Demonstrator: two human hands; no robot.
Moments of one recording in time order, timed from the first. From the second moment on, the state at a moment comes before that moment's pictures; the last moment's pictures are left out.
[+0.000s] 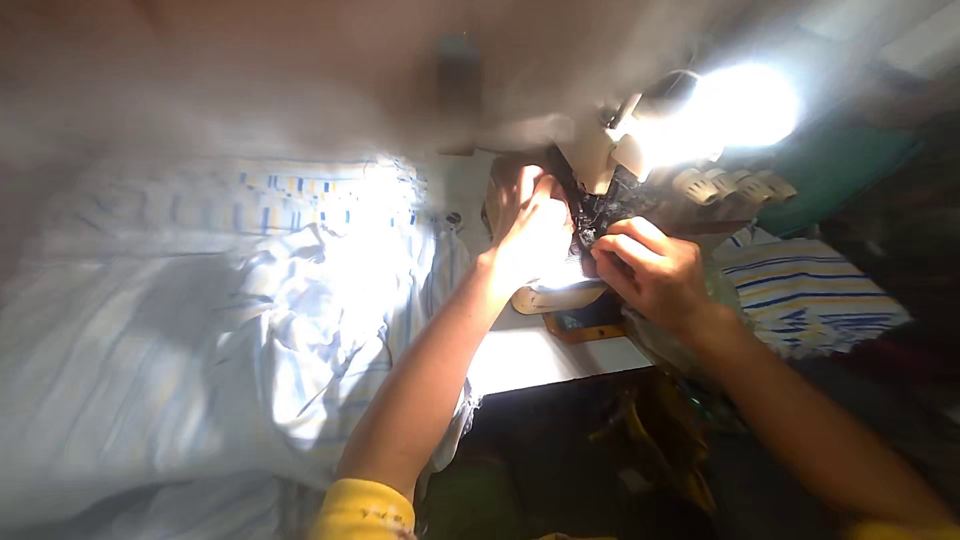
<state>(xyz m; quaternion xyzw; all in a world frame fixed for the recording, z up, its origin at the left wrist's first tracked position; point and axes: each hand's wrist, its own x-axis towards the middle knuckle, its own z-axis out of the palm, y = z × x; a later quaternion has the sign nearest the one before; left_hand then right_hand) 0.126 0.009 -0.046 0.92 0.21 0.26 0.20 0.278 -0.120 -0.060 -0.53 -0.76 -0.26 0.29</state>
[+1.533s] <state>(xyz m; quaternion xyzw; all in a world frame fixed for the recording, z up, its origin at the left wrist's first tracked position) 0.100 0.045 -0.067 0.77 0.46 0.43 0.12 0.348 0.091 0.112 -0.46 -0.84 -0.09 -0.28</state>
